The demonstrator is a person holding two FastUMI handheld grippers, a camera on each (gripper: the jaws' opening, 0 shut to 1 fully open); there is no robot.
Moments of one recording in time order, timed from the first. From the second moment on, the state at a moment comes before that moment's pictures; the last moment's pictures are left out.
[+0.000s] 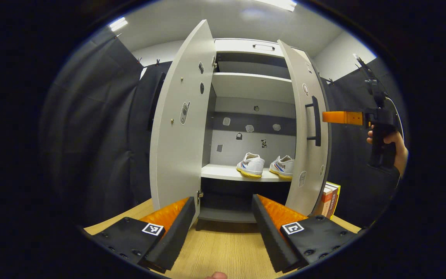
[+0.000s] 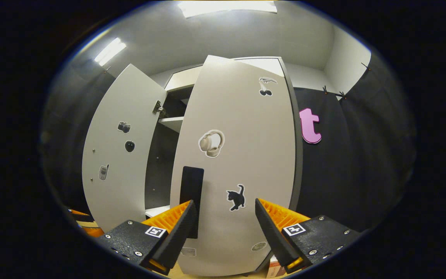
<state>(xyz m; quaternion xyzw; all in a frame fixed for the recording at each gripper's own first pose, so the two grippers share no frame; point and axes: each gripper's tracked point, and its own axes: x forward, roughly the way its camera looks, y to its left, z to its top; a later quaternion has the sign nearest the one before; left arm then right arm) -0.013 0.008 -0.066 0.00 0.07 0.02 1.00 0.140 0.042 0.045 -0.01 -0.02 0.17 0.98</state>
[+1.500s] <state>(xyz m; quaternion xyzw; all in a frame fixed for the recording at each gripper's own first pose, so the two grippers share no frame) -0.016 0.017 -0.042 -0.02 0.06 0.03 1.00 0.135 0.036 0.033 0.03 -0.02 0.10 0.99</state>
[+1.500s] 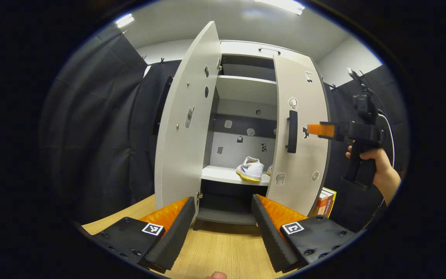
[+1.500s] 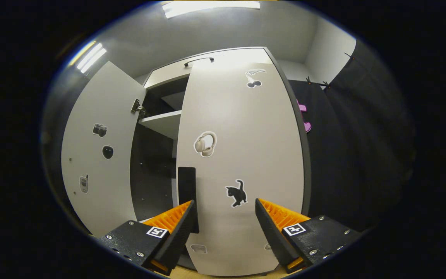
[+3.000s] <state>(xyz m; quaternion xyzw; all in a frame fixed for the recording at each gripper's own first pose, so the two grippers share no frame) 0.087 0.242 0.073 -0.03 0.01 0.17 0.99 -0.012 -0.020 -0.086 -0.01 0.03 0.05 1.00</state>
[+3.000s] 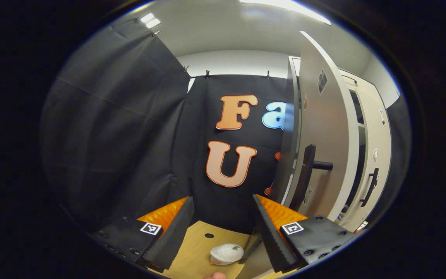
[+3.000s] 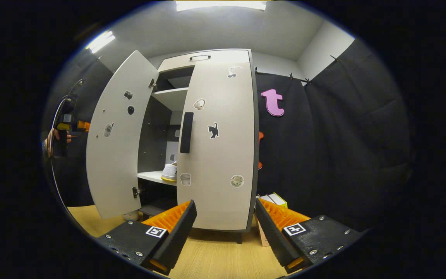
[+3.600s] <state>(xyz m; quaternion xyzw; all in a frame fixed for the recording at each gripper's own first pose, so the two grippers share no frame) 0.093 0.176 0.077 -0.02 0.01 0.11 0.99 -0.004 -0.025 -0.090 -0.01 0.04 0.05 1.00</state>
